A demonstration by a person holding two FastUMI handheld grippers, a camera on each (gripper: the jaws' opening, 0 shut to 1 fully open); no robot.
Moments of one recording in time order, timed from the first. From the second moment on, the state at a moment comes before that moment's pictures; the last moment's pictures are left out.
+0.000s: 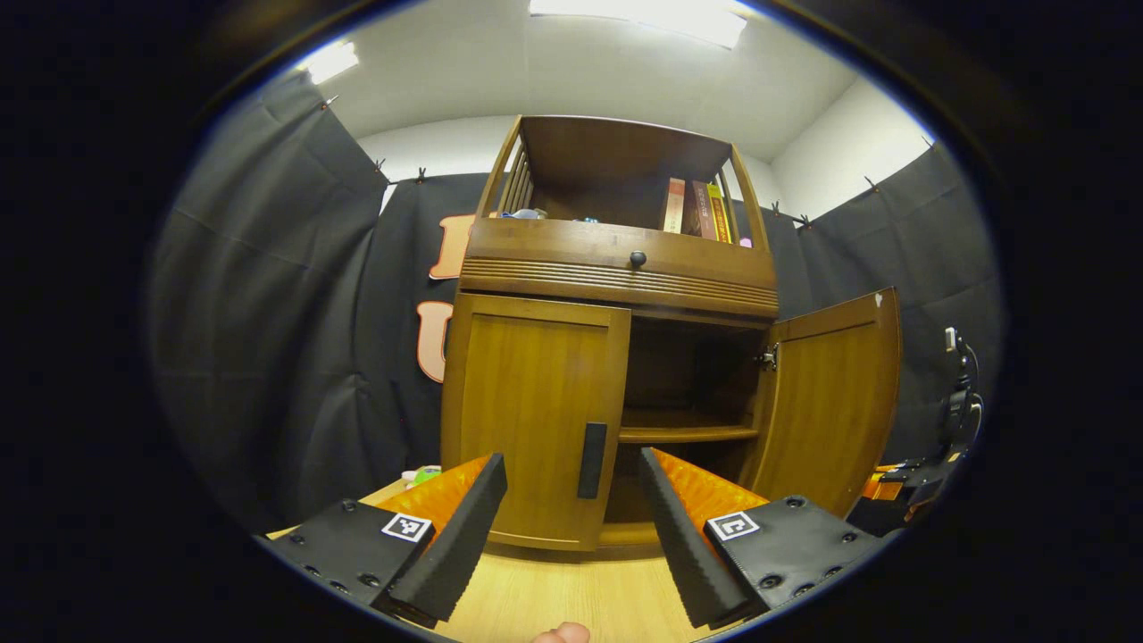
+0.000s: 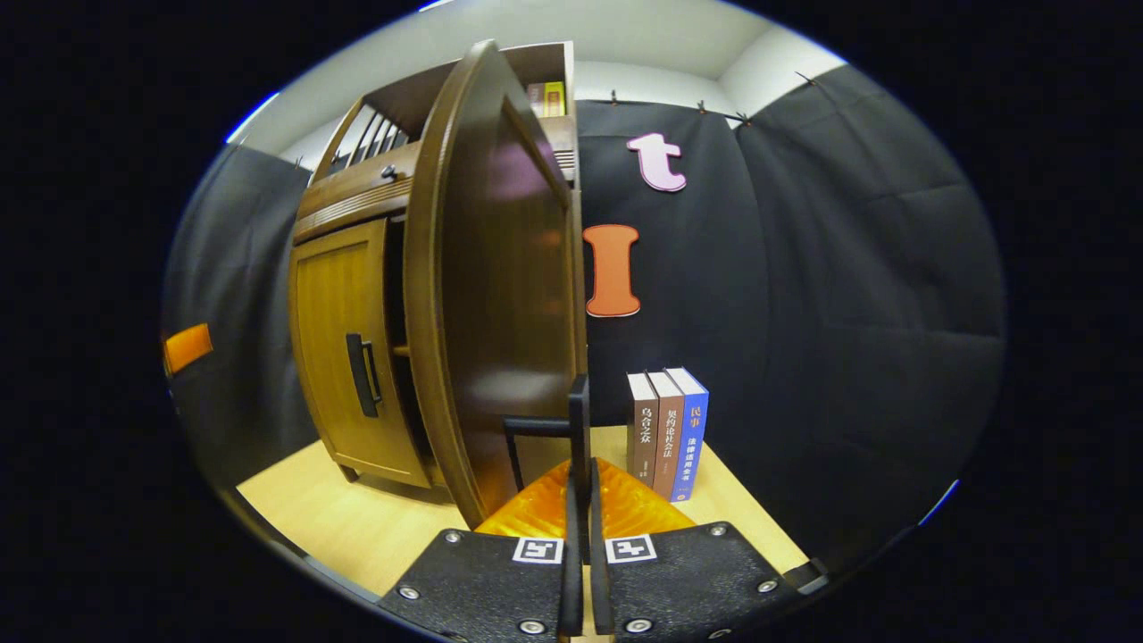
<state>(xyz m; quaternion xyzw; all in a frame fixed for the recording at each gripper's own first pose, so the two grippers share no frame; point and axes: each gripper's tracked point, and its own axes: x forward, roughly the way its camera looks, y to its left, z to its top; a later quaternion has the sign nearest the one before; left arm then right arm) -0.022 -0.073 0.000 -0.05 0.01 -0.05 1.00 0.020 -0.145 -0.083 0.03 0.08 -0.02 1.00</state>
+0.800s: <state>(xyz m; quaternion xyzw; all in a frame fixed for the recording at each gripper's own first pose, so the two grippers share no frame) -0.006 -0.104 -0.015 -0.04 0.02 -0.04 1.00 0.024 -0.194 -0.080 0.02 0.06 0.11 0.99</state>
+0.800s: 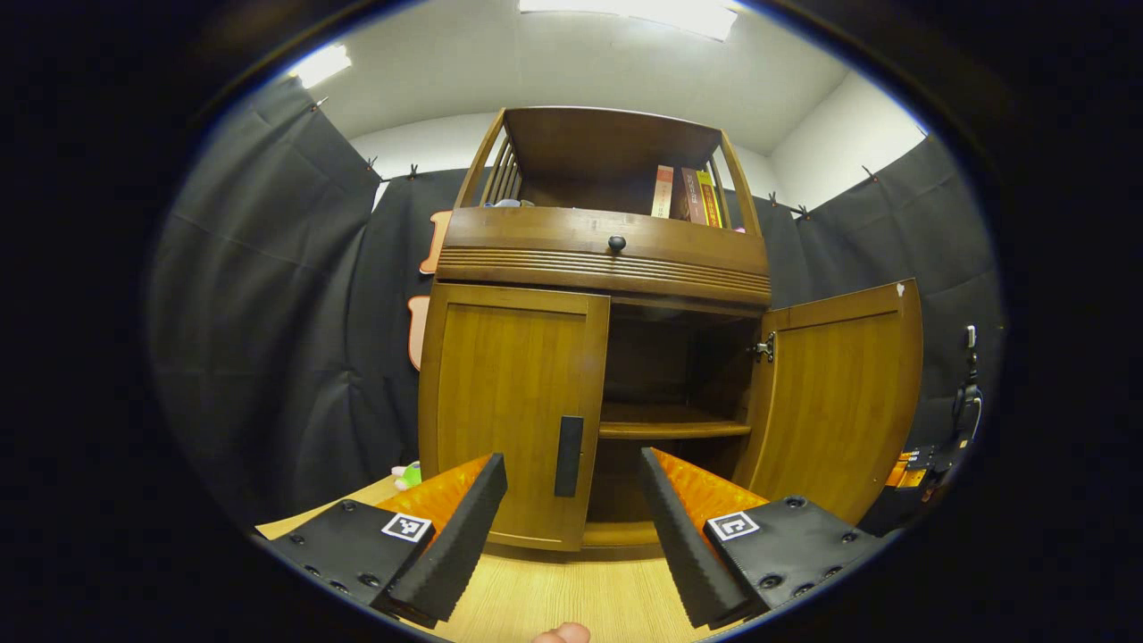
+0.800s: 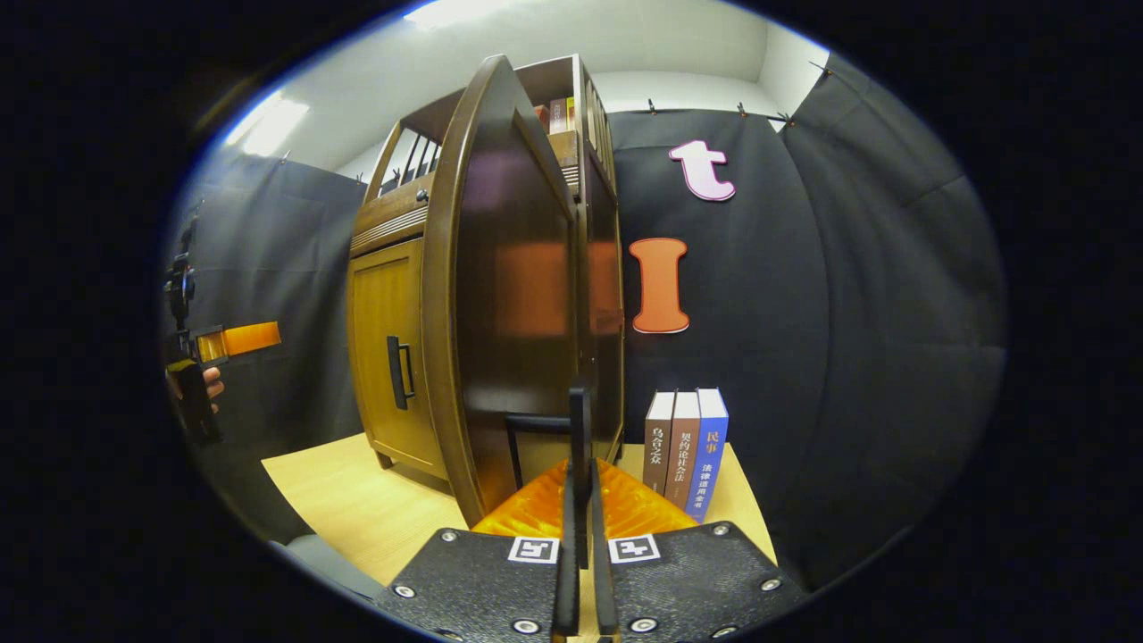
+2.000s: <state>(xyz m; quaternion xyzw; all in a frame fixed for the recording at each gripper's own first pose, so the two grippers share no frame) 0.020 -0.097 -0.035 -0.03 0.04 -0.06 1.00 -0.018 -0.112 -0.023 0.03 0.05 0.00 1.00</state>
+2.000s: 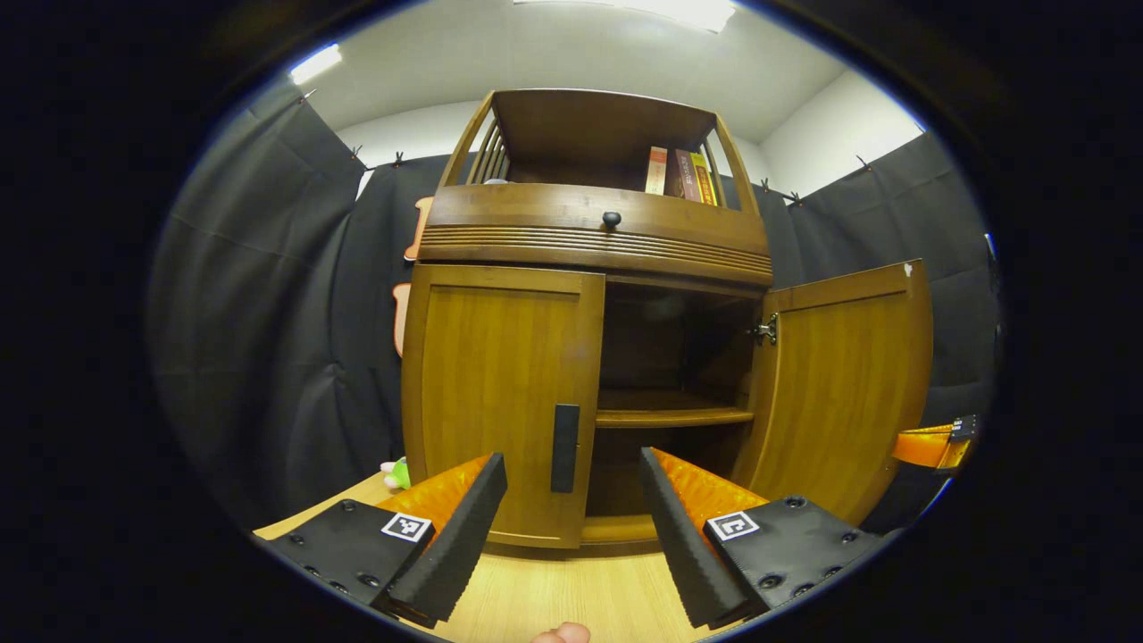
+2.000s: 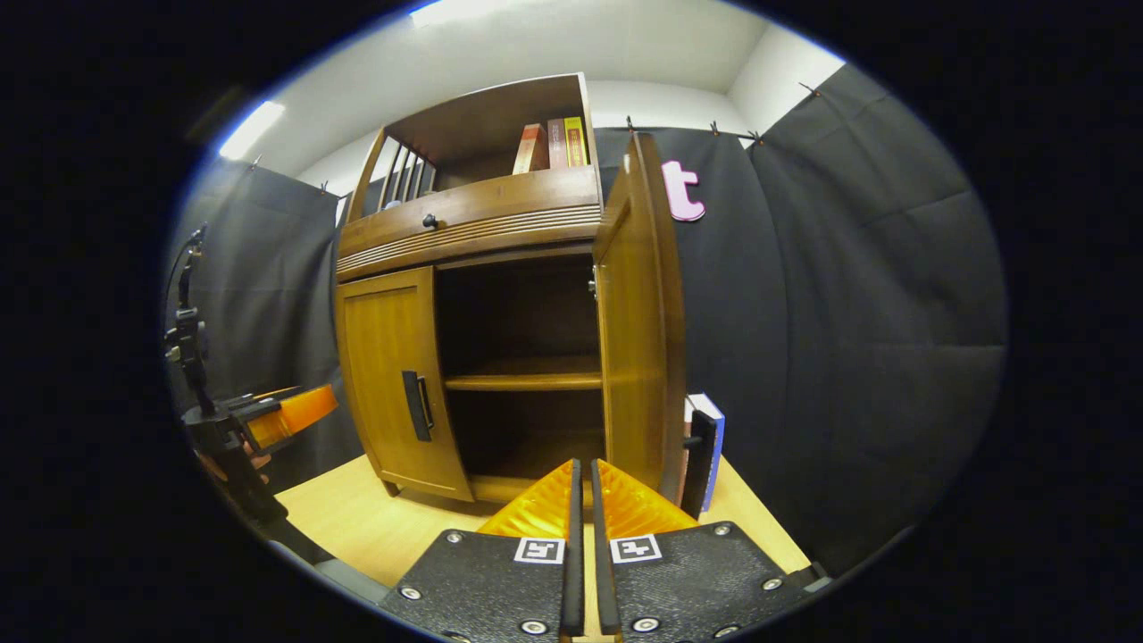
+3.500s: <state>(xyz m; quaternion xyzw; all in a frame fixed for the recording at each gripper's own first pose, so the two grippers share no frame) 0.208 -0.123 -0.108 -0.05 0.08 -0.07 0.99 -0.028 -0.074 -0.034 0.05 0.04 0.02 1.00</state>
